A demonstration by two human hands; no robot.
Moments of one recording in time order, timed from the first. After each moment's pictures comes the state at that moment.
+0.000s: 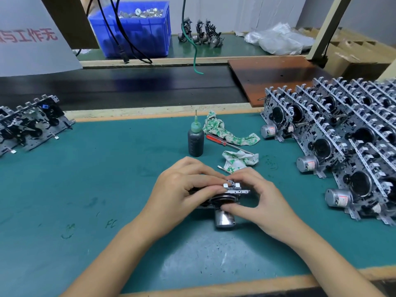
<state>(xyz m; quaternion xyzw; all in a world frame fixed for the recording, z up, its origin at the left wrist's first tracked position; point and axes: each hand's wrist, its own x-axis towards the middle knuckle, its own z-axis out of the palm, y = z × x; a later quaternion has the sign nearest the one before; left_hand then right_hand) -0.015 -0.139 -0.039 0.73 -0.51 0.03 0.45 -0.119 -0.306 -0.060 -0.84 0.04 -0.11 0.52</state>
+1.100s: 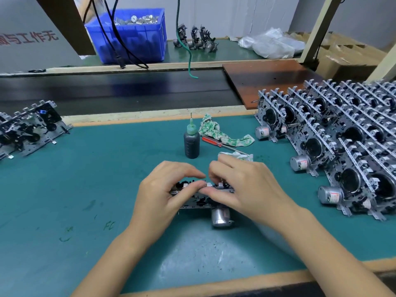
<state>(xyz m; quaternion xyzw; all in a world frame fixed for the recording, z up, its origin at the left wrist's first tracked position) -0.021 -0.126 -0.041 0.77 -0.43 0.10 0.46 -0.097 -0.289 -0.018 -0.95 -0.09 -0.25 0.14</state>
